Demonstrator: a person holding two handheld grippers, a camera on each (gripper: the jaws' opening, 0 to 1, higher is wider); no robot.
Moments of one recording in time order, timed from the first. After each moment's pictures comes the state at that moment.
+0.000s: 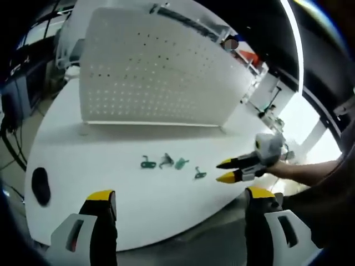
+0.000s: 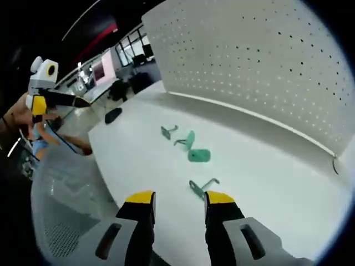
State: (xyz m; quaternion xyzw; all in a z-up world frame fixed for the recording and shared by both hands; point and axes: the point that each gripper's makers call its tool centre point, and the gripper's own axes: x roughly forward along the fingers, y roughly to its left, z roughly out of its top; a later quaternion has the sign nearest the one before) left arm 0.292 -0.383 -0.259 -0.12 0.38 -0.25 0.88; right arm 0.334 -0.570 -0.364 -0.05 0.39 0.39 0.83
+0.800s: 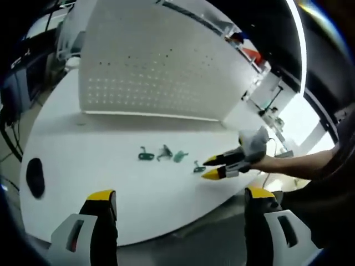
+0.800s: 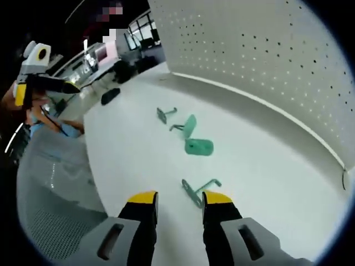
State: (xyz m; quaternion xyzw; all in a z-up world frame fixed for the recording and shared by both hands) left arm 0.287 -0.393 -0.273 -0.13 0.40 -0.25 0.87; right arm 0.350 -0.561 -0.410 -0.09 0.42 0.41 0.80
